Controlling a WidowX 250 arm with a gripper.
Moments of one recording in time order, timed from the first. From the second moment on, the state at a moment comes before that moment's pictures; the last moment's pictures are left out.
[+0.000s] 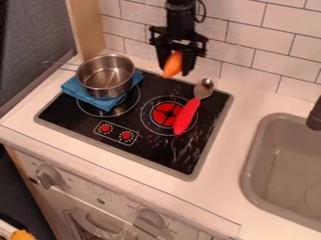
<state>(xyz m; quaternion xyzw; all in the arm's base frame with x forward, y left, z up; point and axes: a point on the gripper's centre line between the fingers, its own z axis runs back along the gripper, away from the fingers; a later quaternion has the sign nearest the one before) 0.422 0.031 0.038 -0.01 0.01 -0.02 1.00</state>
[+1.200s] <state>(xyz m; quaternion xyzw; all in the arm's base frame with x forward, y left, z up) 0.382 0.030 0.023 0.00 0.03 -0.02 1.00</state>
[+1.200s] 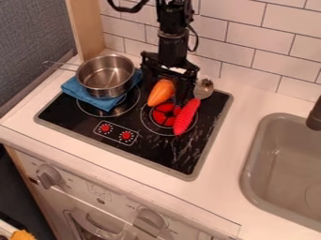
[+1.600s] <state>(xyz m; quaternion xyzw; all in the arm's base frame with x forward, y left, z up) 0.376 0.025 0.058 0.01 -0.01 -0.02 1.00</state>
